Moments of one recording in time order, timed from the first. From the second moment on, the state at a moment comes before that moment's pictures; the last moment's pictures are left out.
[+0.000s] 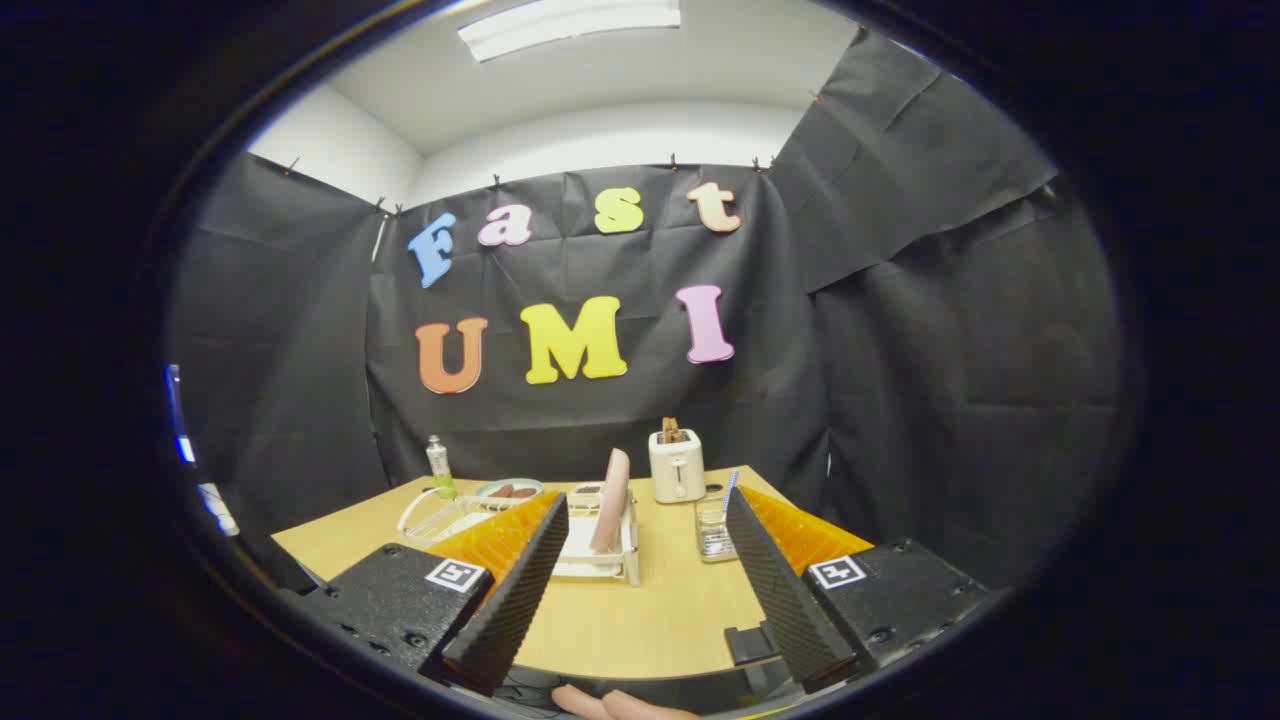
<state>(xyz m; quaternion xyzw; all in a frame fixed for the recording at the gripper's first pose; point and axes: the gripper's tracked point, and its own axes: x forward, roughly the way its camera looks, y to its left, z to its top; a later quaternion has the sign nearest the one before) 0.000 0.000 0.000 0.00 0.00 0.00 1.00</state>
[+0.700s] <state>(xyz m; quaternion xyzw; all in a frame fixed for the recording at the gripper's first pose) 0.004 0.000 -0.006 0.02 0.02 0.01 1.00</state>
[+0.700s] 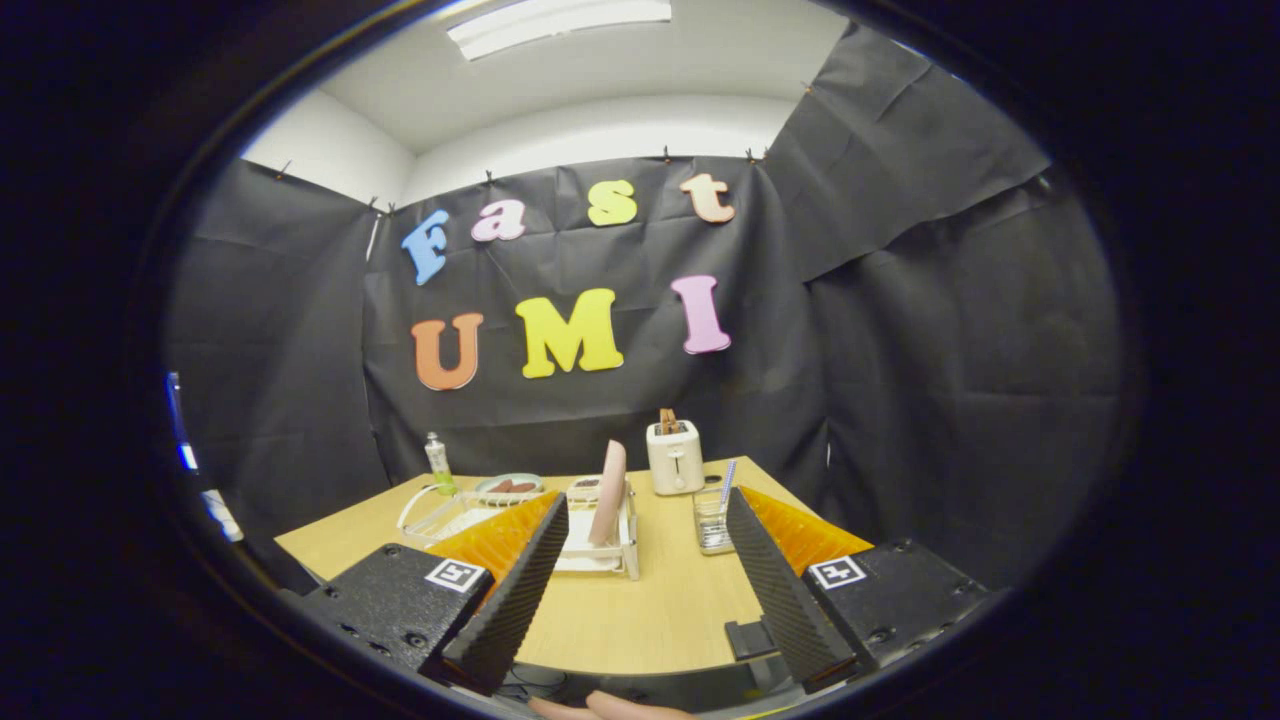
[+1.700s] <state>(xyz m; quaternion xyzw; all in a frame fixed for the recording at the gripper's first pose) 0.197 0.030 0.044 -0.05 0.14 0.00 0.99</state>
